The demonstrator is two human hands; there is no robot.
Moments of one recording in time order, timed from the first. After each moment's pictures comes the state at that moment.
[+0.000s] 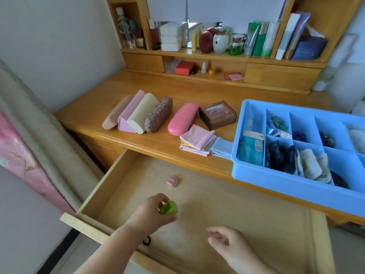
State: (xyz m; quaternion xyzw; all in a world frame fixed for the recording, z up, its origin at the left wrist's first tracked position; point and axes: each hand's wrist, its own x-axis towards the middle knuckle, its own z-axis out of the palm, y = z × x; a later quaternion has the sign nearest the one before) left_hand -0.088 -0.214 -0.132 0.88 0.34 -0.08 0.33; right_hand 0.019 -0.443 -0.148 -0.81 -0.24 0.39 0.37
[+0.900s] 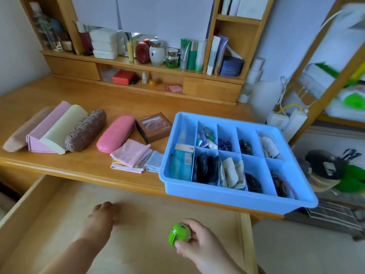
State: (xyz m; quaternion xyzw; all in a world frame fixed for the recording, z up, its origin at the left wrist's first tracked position) left_hand -0.019 -0.212 -0.174 0.96 0.26 -0.05 0.08; right_hand 0.058 -0.492 -0.085 -0.75 -0.17 0.37 0.51
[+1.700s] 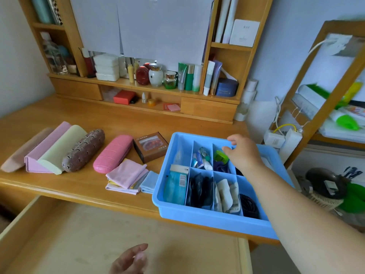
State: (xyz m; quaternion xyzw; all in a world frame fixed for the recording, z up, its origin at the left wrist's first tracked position) left_hand -0.028 -0.334 -0.129 0.55 0.35 0.12 0.75; right_hand 0.291 -0.474 0.010 -0.93 -0.15 -0.03 0.33
